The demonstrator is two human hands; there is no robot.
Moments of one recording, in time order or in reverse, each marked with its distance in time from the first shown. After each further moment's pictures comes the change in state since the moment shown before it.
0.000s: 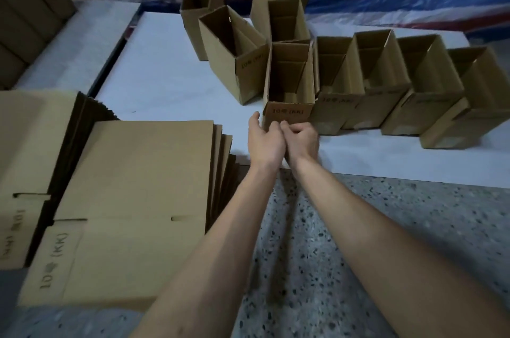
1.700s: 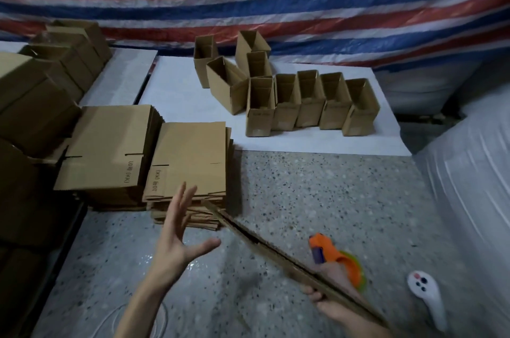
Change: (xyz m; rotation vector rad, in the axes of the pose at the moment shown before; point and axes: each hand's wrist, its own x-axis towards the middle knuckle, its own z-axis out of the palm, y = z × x) left_hand -0.324 -0.022 -0.262 0.073 -0.349 0.339; right_hand -0.363 0.112 -0.242 0.600 -0.508 0.838
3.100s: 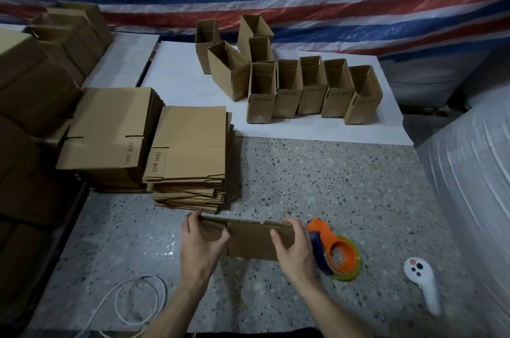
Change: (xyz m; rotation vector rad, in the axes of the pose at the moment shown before) left_hand -0.015 -0.121 0.056 0.558 0.412 -0.179; right_hand 0.063 0.044 0.017 -0.952 0.450 -0.957
